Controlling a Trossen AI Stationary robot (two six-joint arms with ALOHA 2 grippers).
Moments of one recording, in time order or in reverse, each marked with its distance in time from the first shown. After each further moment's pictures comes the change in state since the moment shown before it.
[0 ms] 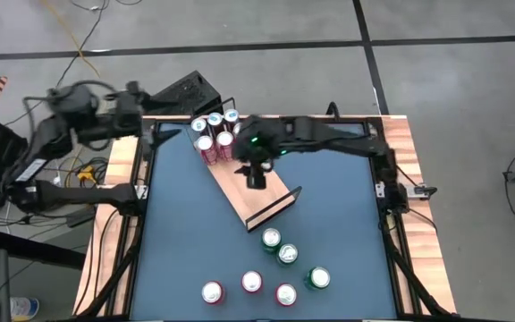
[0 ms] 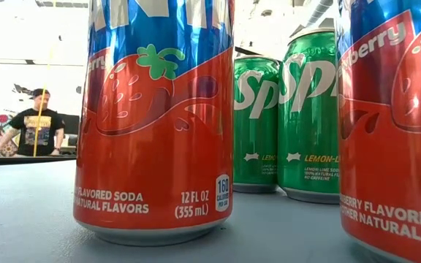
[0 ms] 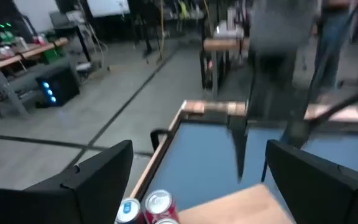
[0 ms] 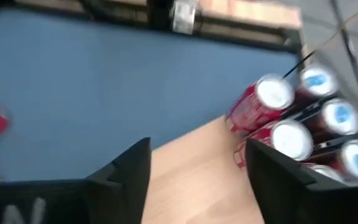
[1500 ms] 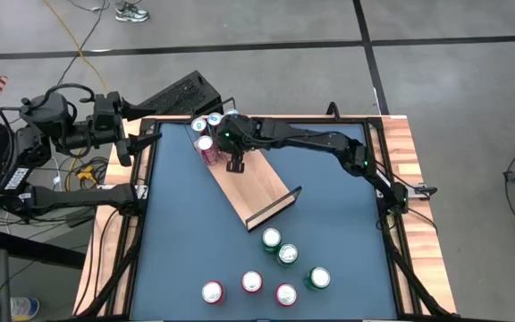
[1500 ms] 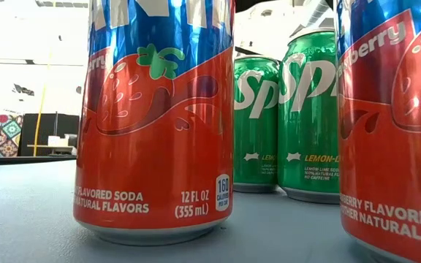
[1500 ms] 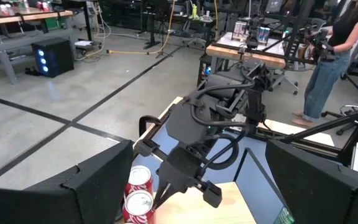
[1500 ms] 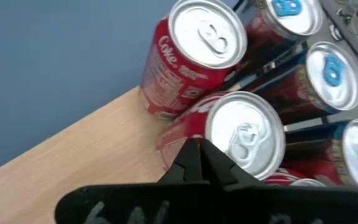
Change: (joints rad) left arm -0.003 -0.112 -0.001 -0.117 -0.022 -0.218; right arm -0.132 0.267 0.001 0.190 0.180 -0.073
